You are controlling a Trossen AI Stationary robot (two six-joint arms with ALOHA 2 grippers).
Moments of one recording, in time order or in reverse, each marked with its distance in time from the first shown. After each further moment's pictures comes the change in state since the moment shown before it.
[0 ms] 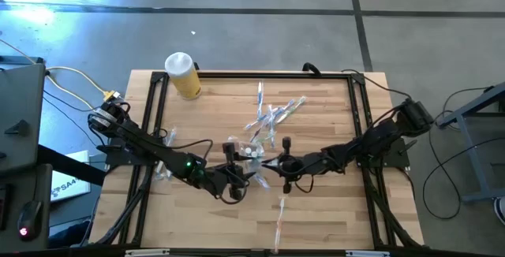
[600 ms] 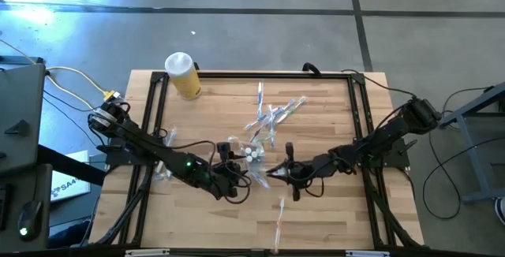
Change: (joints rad) left arm 0.000 0.000 0.000 -0.244 0.002 -0.172; right arm 0.063 -0.089 0.000 -0.041 -0.110 -0.057
